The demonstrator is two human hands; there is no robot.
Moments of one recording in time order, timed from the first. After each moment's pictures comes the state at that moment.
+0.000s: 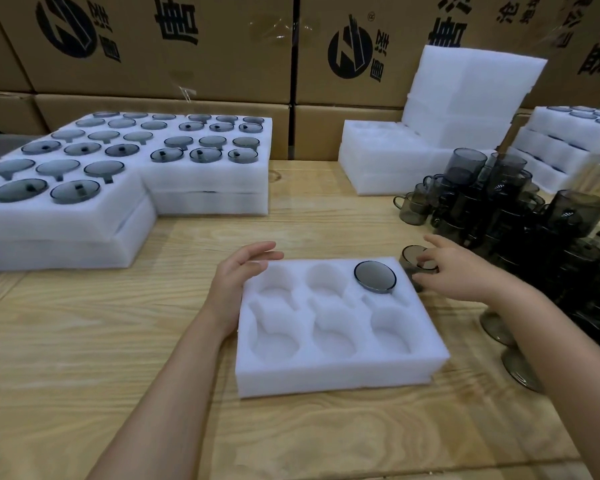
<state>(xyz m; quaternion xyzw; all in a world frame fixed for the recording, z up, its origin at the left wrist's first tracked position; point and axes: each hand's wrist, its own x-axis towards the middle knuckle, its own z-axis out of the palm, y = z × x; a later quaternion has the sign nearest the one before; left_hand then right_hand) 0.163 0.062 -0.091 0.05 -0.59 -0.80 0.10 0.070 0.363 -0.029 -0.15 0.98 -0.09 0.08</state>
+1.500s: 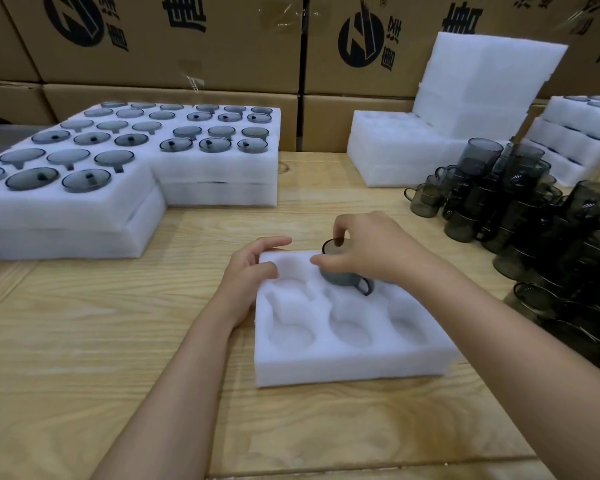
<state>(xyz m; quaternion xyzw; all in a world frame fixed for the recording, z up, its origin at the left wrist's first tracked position) 0.166 0.062 -0.086 0.06 -0.64 -0.76 0.06 0.108 0.244 -0.006 -0.26 0.95 -0.16 -0.01</state>
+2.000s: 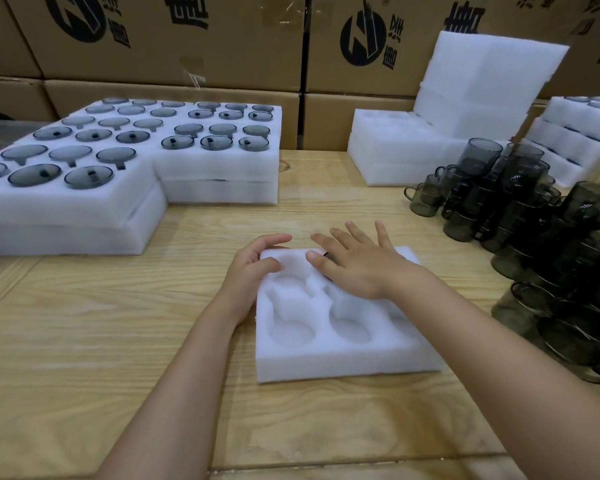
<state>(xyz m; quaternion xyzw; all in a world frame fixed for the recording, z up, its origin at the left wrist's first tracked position) 0.167 0.065 -0.085 0.06 -0.65 -0.76 0.07 0.099 0.243 -0.047 -0.29 0.95 -0.02 0.11</state>
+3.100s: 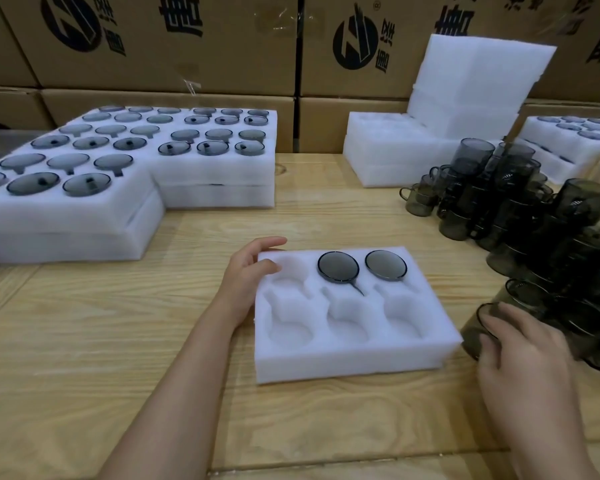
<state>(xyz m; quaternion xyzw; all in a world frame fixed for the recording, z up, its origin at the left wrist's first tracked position) 0.161 0.061 -0.093 0.06 -0.64 -0.76 0.08 0.210 0.372 -0.084 0.01 0.95 -0.17 -0.27</state>
